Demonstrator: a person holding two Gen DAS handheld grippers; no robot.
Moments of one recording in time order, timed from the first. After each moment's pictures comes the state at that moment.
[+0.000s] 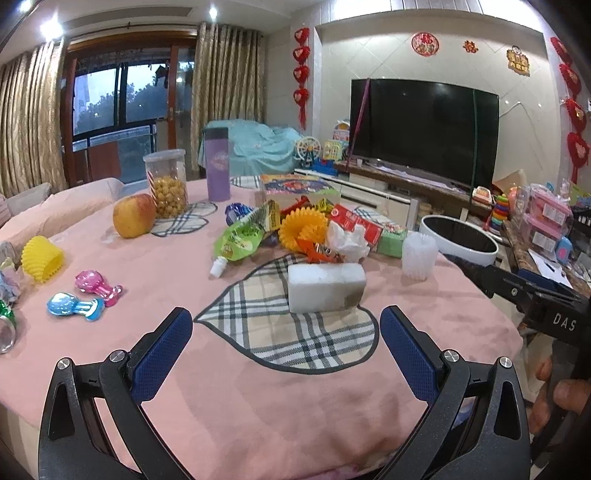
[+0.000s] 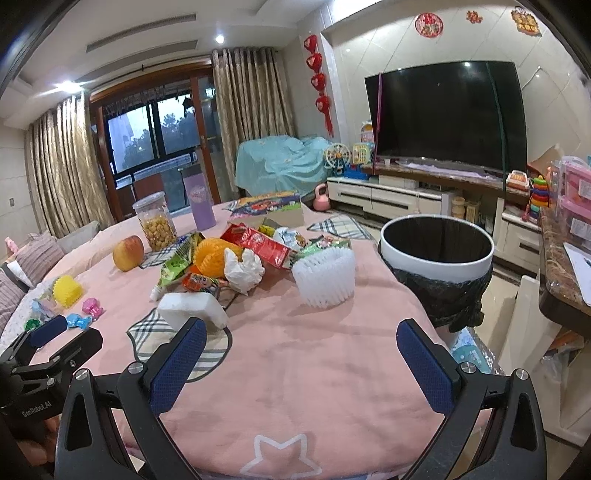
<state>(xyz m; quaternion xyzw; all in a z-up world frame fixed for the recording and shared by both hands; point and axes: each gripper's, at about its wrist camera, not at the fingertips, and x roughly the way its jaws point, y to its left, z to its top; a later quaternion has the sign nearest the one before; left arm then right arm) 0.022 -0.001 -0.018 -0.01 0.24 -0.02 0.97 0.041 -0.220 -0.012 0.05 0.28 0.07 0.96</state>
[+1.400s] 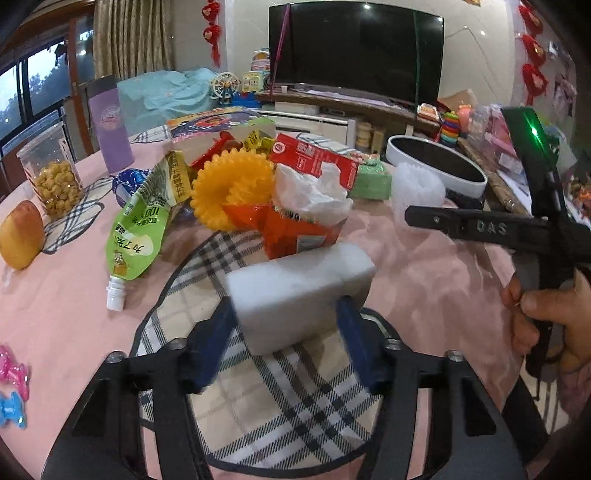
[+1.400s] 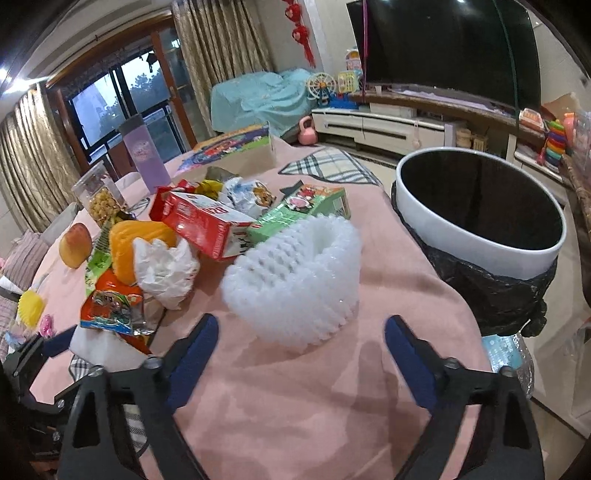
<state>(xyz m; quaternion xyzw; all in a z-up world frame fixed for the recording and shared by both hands) 0.143 -0.023 -0.051 0.08 0.36 -0.17 0.92 0.172 -0.240 -0.071 0.08 0.42 0.05 0.90</state>
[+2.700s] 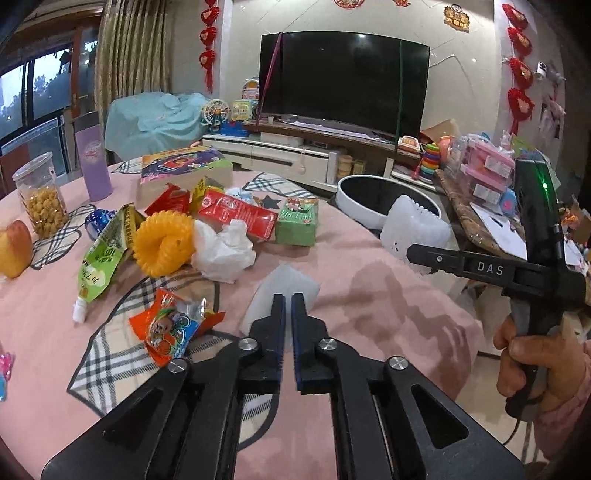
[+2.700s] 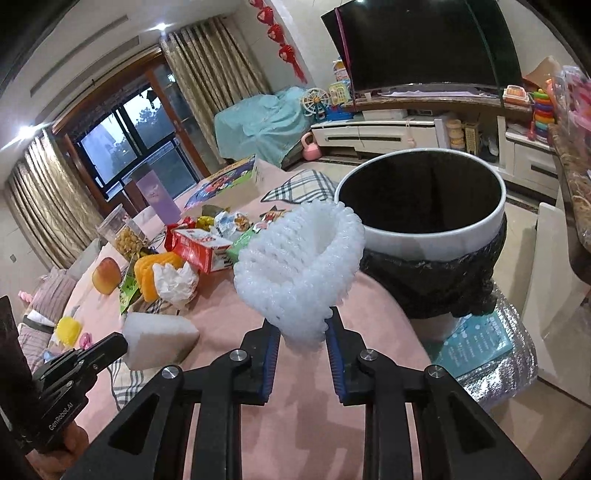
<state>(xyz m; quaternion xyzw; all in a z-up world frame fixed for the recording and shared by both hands) 0.107 -0.077 -0.018 0.04 0.31 -0.19 0.93 0.122 -0.308 -0.040 0.16 0.38 0.08 0.91</state>
